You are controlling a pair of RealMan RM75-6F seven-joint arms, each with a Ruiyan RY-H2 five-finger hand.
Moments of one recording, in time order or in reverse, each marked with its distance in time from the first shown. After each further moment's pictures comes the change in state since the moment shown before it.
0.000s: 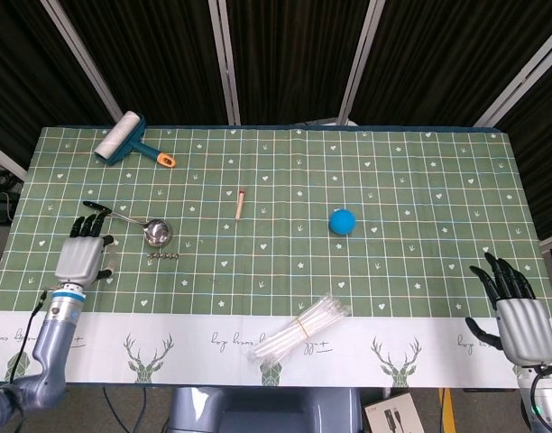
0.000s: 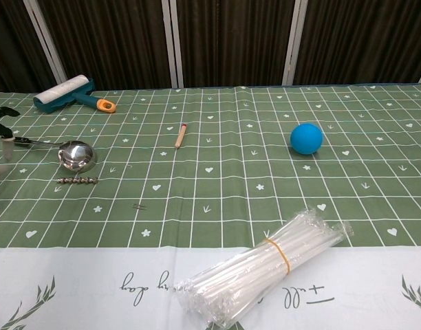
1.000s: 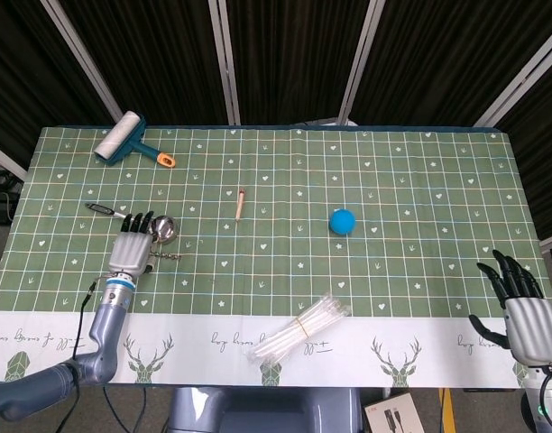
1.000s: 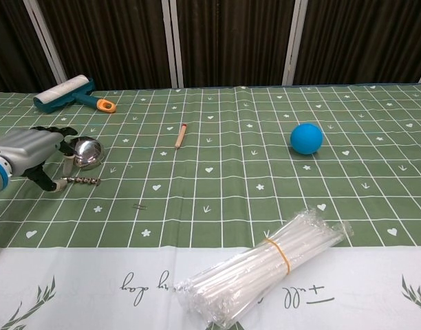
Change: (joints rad) left arm -0.160 -0.244 0.006 0.227 -0.107 -0.056 0.160; right arm -0.008 0.010 0.010 0.002 -0.002 0.025 0.064
